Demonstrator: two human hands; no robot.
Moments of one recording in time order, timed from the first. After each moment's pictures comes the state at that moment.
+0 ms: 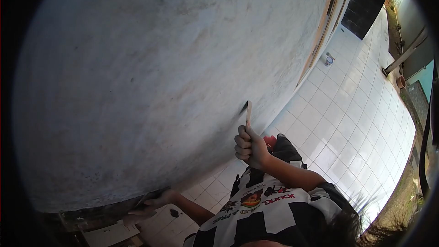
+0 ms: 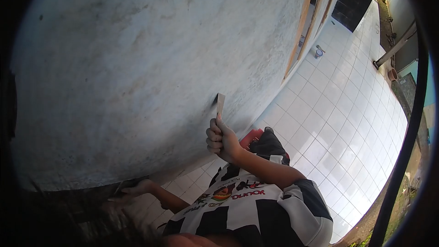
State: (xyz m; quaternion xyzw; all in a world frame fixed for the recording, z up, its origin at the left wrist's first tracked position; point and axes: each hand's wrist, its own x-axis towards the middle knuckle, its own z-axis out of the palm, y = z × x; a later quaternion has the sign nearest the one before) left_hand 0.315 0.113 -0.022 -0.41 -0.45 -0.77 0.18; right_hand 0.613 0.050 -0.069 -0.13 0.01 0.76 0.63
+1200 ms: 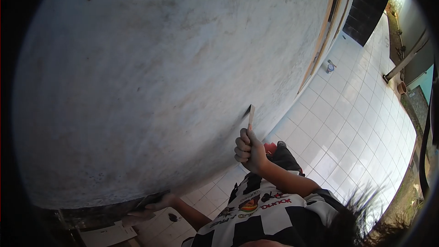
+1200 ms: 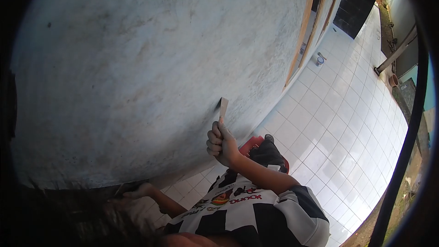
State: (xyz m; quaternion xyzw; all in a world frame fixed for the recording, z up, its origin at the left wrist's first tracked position) left_hand 0.312 0.117 -0.027 -0.44 -0.36 -0.81 0.14; right_hand 0.606 0.050 -0.071 -0.10 0.01 0.75 0.65
